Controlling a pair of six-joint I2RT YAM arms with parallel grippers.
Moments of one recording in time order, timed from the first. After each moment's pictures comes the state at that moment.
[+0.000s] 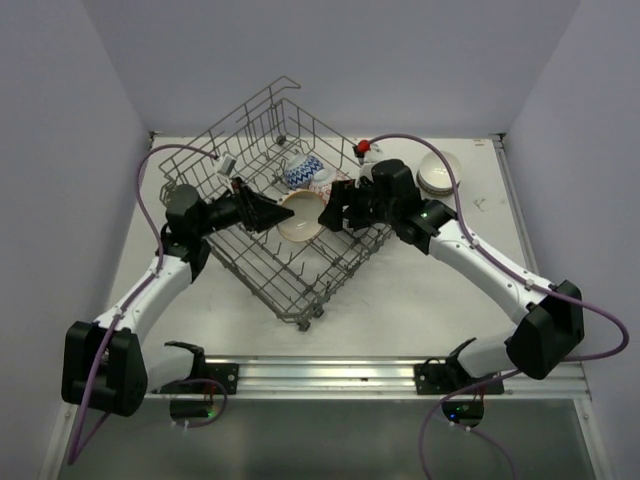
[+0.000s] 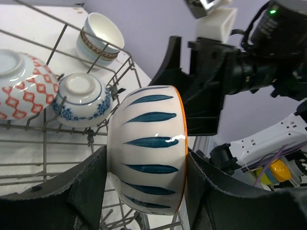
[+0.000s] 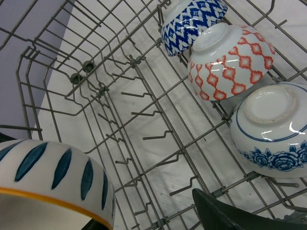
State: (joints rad) left arm -0.20 1.19 0.72 0.49 0.89 -0.71; right arm 0.63 1.40 1.23 -0.36 -0.19 0.43
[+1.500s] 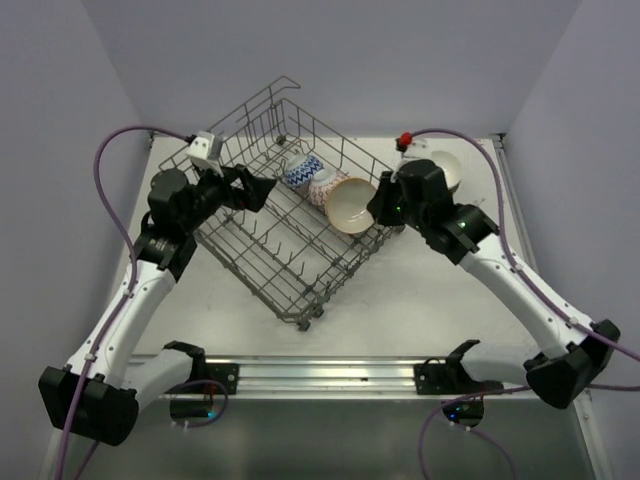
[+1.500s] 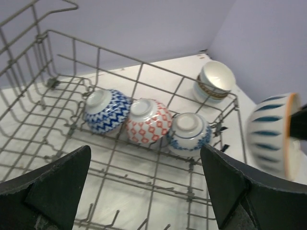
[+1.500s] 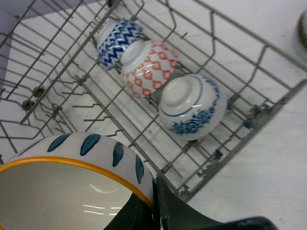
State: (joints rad) left arm -0.25 1.05 0.98 0.01 0.39 -0.32; right arm 0.65 1.28 1.30 -0.58 0.14 0.47
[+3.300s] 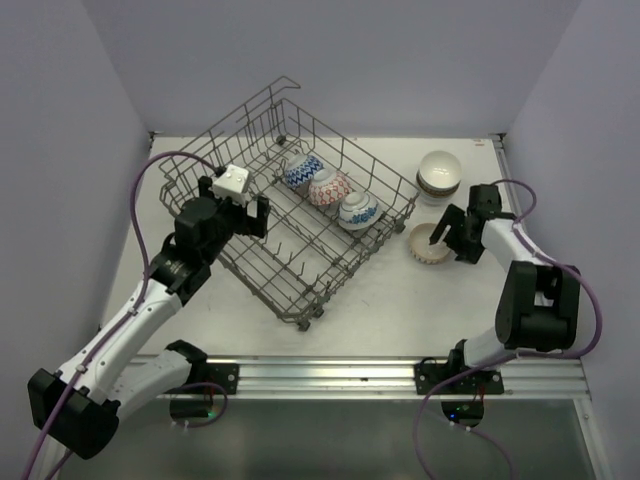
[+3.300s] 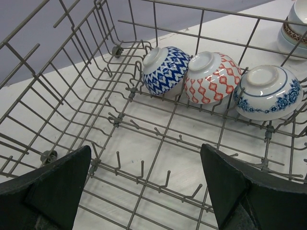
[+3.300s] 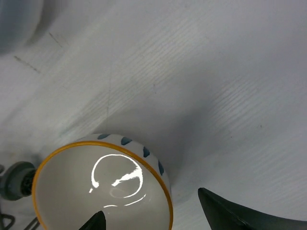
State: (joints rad) left arm -0.47 0.94 0.82 -0.10 -0.14 0.03; right arm -0.11 1.54 0.92 -0.51 -0.05 0.46
